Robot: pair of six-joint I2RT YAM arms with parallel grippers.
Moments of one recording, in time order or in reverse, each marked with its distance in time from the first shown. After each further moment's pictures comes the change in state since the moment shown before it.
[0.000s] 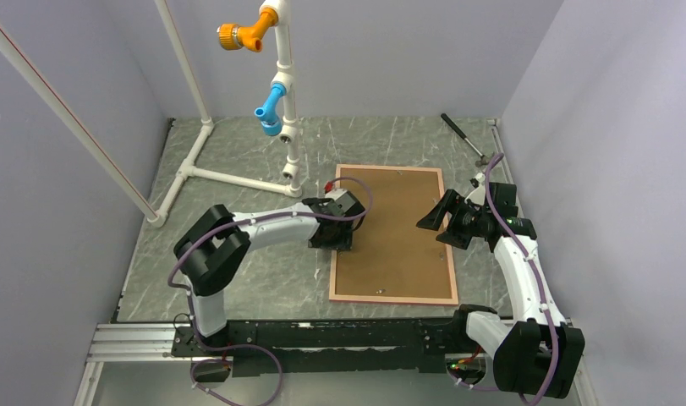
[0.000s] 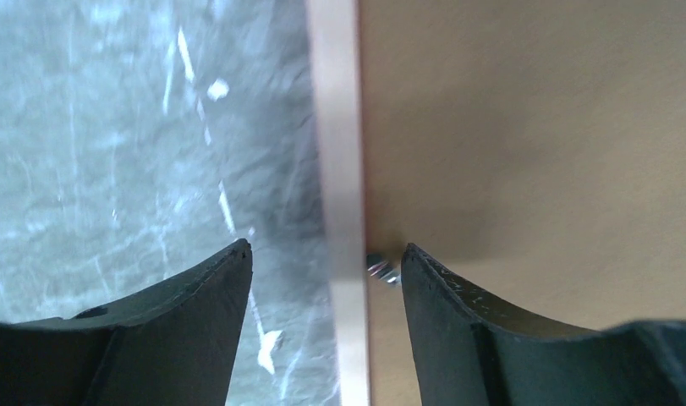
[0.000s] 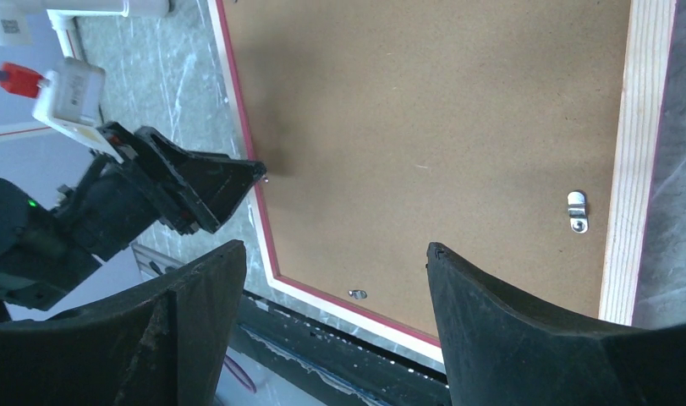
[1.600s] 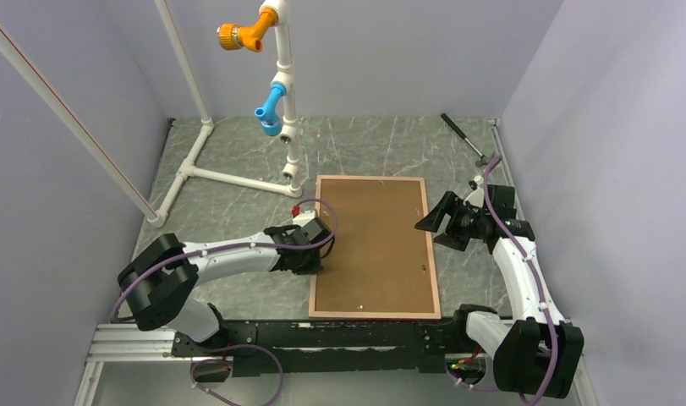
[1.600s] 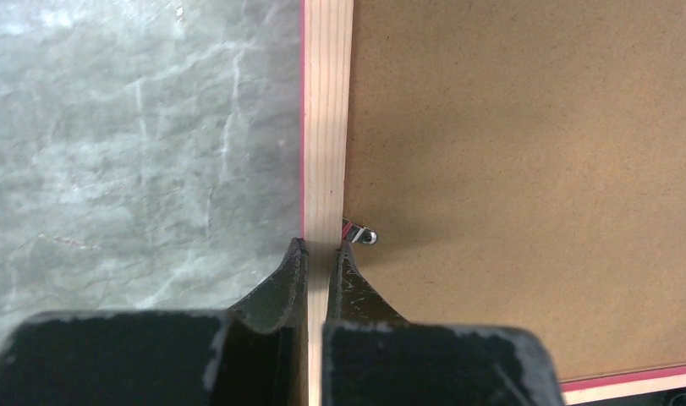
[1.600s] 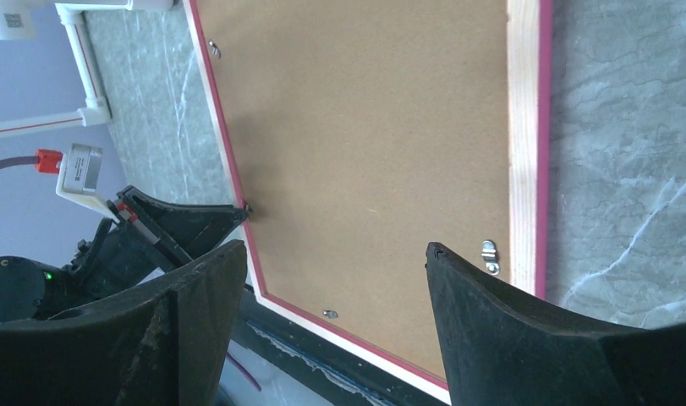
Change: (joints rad) left arm -0.031 -0.350 -0.443 0.146 0.061 -0.190; right arm 0.000 0.000 -0.029 0.026 -0.025 0.016
